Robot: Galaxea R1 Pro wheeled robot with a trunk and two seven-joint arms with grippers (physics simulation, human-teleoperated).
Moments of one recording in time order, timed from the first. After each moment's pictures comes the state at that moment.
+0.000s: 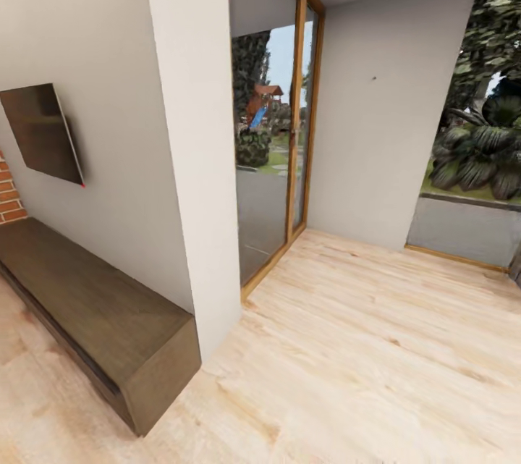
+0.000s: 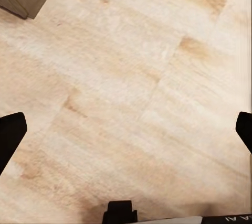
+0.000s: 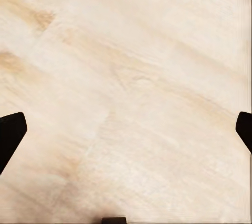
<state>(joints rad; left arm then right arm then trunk) 0.04 -0.01 0.01 -0.66 -0.07 -0.02 0.00 -0.05 -0.05 -0.01 -0.41 -0.01 -0.24 0.00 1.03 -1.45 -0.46</state>
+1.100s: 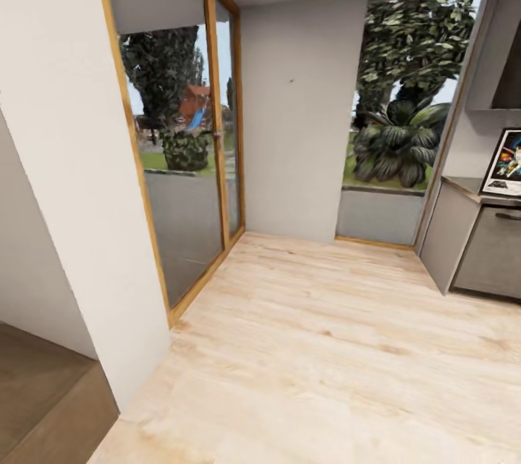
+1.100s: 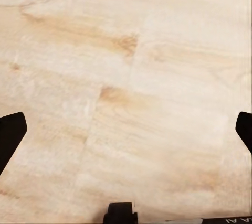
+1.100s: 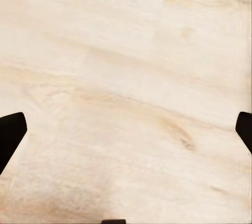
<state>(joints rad) 0.04 -0.01 0.01 -0.66 -0.07 -0.02 0.00 -0.05 -0.05 -0.01 -0.41 -0.01 -0.24 0.00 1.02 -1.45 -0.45</state>
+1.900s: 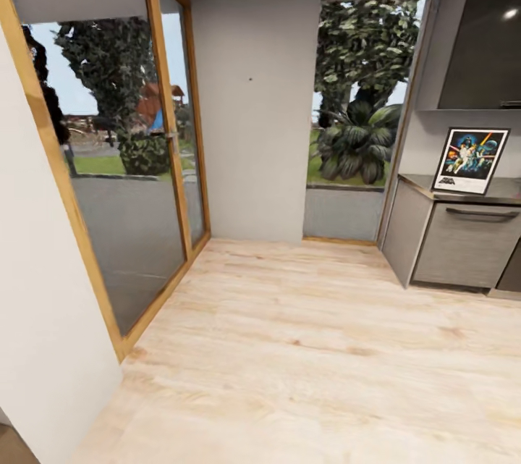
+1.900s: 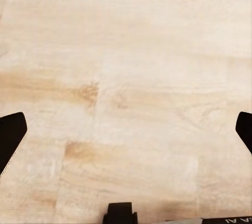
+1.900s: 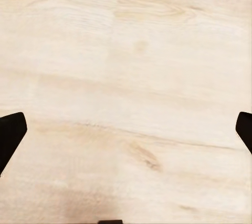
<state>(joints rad) 0.04 -0.01 0.01 -0.66 -0.07 -0.02 0.00 -0.05 -0.06 -0.01 -0.41 -0.01 -0.24 0.00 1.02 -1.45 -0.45</state>
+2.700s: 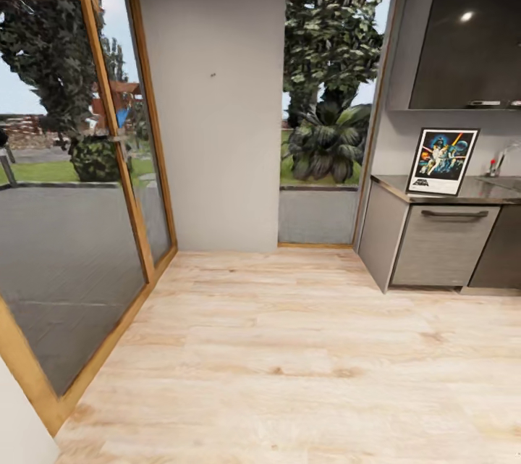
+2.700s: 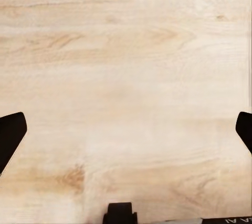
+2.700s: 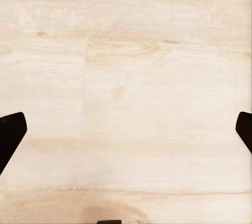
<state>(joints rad) 0.04 -0.01 0.01 -0.66 -0.07 -0.02 0.00 -0.05 -0.06 -0.01 -0.41 -0.01 -0.24 0.00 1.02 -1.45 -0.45</state>
